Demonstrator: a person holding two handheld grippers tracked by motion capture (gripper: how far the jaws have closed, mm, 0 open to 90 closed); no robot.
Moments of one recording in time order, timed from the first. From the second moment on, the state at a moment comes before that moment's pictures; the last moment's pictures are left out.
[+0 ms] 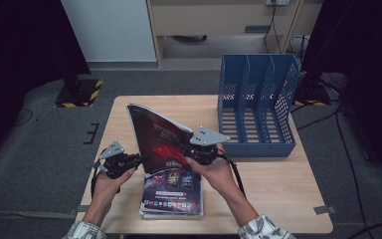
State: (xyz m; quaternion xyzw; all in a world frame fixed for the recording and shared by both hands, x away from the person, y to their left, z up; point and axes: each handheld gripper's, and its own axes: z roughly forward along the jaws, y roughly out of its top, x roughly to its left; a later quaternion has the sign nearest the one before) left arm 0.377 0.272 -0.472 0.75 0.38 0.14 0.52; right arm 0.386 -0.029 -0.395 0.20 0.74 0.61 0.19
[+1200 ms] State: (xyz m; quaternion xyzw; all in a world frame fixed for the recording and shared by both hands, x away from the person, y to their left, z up) left arm 0.395 0.308 -0.526 0.76 0.52 0.21 0.32; right arm 0.417 -0.032 -0.338 0.25 0.72 0.60 0.24
